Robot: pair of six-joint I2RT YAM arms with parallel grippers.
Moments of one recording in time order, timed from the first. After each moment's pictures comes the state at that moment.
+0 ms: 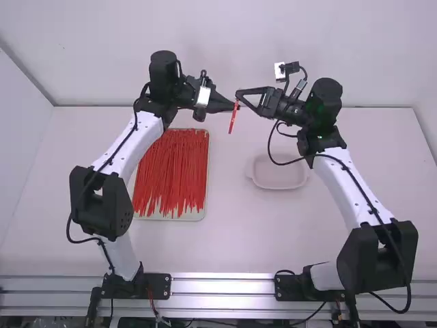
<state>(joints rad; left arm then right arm) -0.22 1.88 1.68 0.08 1.54 0.68 0.18 1.53 1.24 0.39 -1.06 1.00</state>
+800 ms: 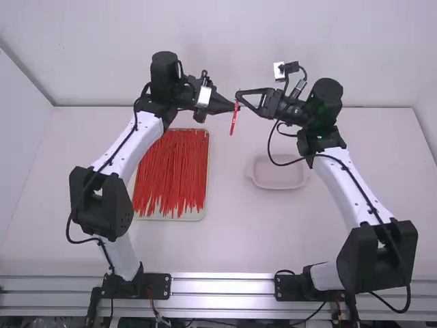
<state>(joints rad) -0.22 1.88 1.68 0.03 1.54 0.69 0.18 1.53 1.24 0.42 -1.08 1.00</state>
